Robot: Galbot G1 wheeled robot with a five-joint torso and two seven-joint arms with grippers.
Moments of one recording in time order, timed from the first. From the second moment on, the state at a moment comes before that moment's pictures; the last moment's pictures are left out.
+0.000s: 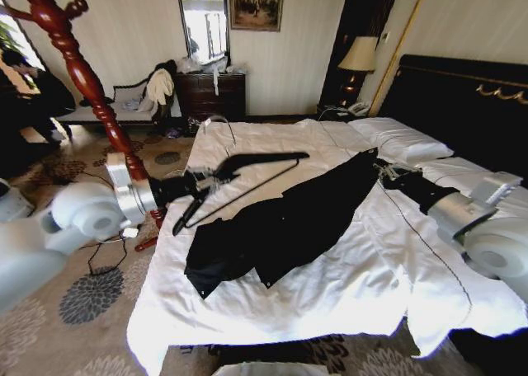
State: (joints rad) left arm 0.54 -0.28 0.03 -2.20 -1.28 0.21 0.39; right arm -1.56 0.47 1.15 2.27 1.20 -0.29 0.08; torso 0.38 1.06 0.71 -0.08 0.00
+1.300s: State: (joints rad) left arm 0.38 -0.47 0.34 -2.23 -1.24 0.27 0.26; right arm -1.66 0.48 1.23 2.32 1.20 -0.29 0.08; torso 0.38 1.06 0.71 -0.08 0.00
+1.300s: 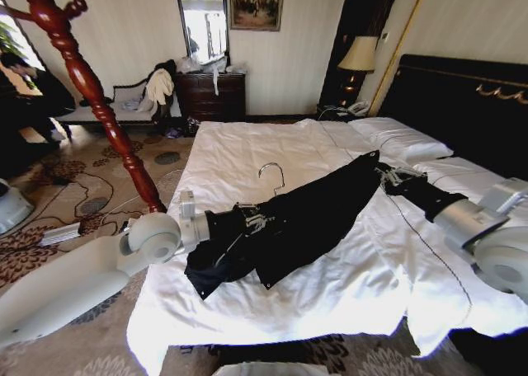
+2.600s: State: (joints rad) left arm 0.16 -0.70 0.48 -1.96 -1.22 0.28 0.04; right arm -1.62 0.47 1.31 2.46 1.42 -0.32 0.14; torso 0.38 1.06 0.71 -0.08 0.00
